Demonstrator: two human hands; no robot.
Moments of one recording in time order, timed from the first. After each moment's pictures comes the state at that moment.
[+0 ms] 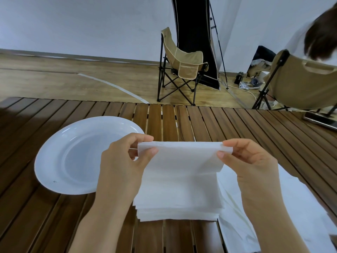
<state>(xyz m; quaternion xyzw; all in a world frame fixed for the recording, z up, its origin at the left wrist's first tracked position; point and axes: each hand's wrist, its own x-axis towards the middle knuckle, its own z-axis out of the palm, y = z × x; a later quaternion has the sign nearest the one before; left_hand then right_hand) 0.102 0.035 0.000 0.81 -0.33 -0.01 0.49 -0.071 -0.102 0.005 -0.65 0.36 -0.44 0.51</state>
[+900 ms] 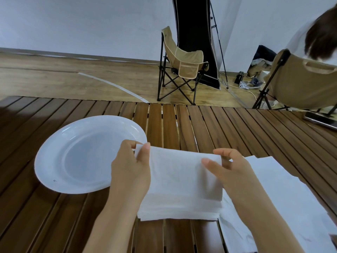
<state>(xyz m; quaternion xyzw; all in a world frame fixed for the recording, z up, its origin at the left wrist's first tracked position) 0.087 0.019 0.000 0.83 -0.19 -0.09 0.51 -0.062 -0.096 -0.004 -0.67 0.46 -0.25 0.52</state>
